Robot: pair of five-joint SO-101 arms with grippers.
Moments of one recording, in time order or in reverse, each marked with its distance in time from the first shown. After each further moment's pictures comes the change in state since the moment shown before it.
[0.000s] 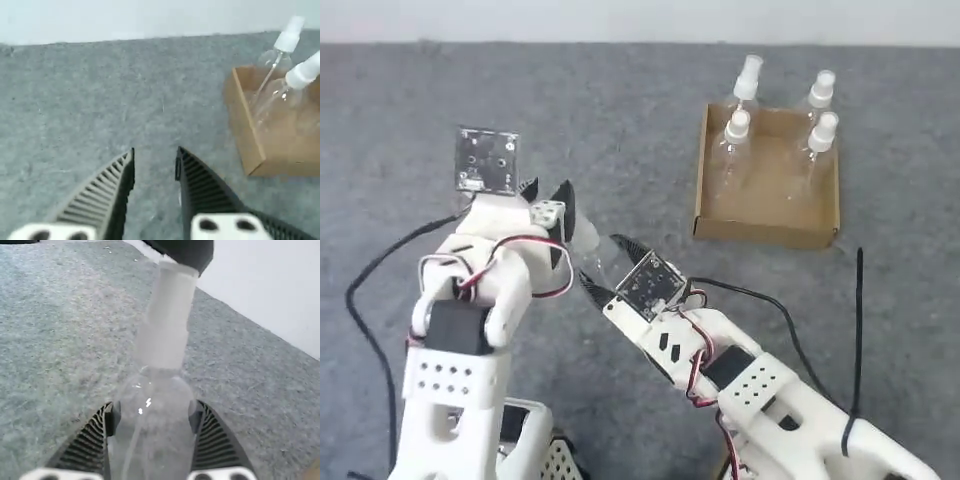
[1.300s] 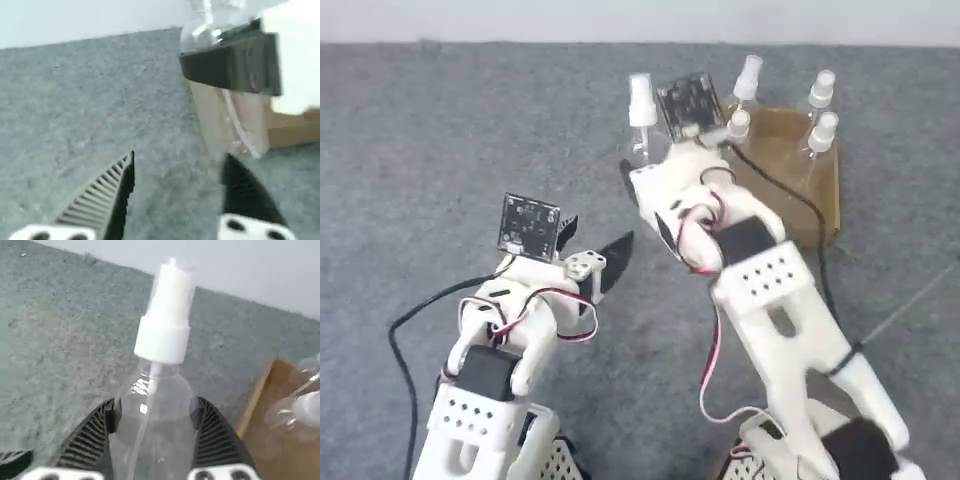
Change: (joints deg) left arm 9.0 -17.8 24.3 -10.4 0.3; right arm 14.7 22.1 -56.1 49.0 -13.0
